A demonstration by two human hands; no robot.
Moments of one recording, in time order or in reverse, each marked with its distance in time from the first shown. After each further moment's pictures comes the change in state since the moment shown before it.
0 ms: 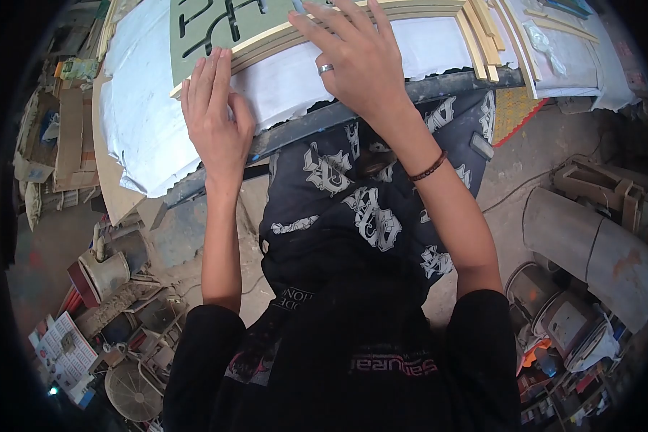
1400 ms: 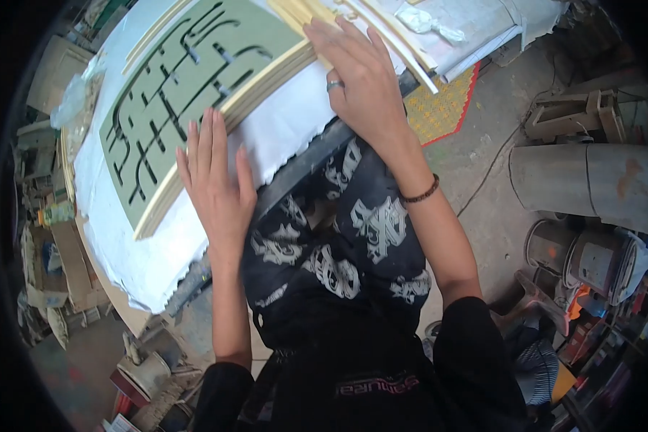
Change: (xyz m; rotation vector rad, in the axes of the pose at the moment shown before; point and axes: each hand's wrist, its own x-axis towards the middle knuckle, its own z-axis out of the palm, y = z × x) left_hand 0.058 0.106 0.044 -0.123 -0.308 0.116; right_hand -0.044 0.134 -0.066 -0.121 0.258 0.236
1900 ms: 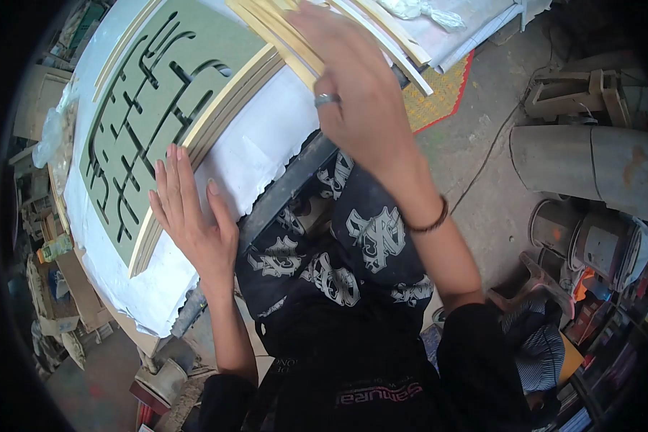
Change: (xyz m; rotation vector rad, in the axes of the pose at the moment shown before) left_hand -0.003 -0.002 0.005 0.032 -0.041 -0.044; right_hand 0.008 -0.018 -0.031 0.319 0.013 0.198
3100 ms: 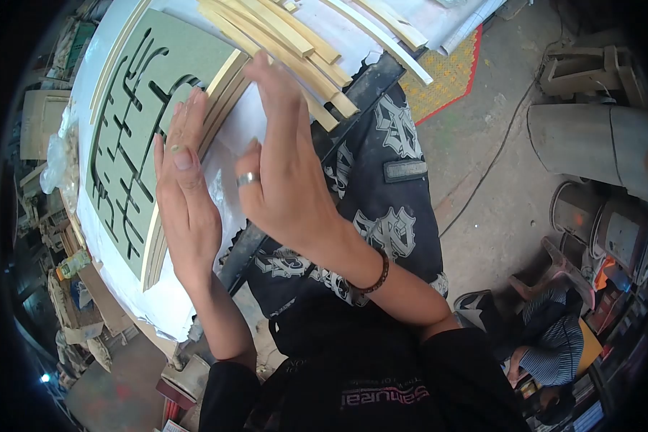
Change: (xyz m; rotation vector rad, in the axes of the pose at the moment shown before) left_hand 0.071 0.029 -0.001 -0.381 -0.240 0.131; right_hand -0.046 -0.023 0.076 0.384 0.222 0.239
